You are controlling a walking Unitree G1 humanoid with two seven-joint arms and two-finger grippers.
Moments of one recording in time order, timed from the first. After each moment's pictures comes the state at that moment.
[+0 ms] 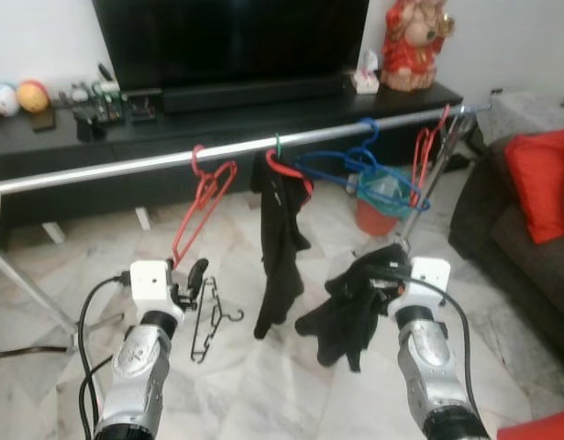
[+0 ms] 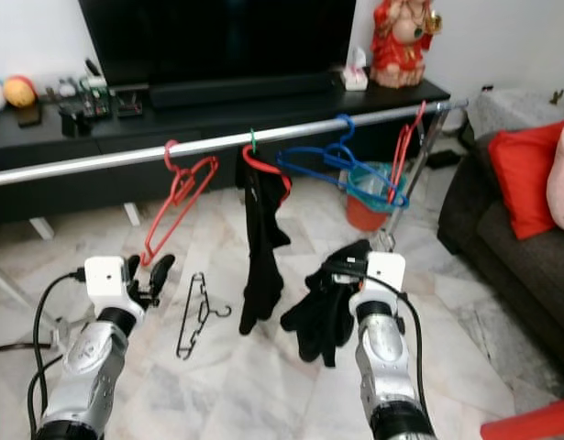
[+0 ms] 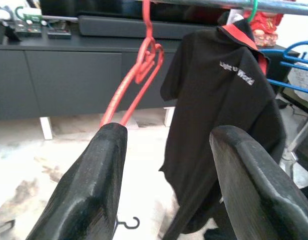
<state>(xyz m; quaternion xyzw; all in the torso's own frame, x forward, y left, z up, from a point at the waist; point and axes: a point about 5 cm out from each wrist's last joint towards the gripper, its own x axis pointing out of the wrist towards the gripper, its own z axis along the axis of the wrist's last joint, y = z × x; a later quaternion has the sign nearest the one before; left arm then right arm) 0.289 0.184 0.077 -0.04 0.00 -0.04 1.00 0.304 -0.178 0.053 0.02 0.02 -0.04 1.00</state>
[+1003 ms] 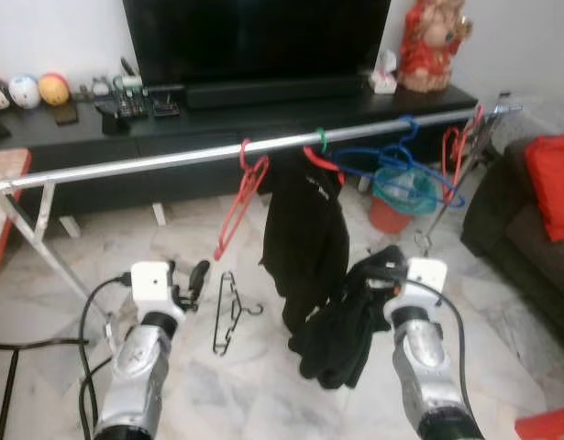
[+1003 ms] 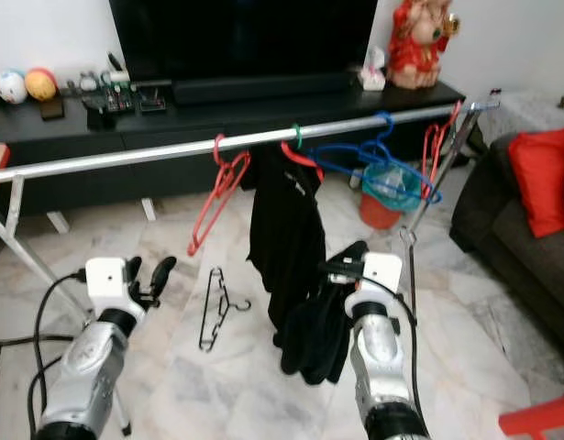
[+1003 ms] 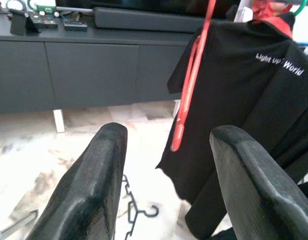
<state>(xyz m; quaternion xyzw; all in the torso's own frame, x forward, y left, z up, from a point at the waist) 0.290 0.181 0.079 -0.05 -0.01 -0.05 1.00 0.305 -0.175 0.056 0.02 0.01 -0.04 1.00</state>
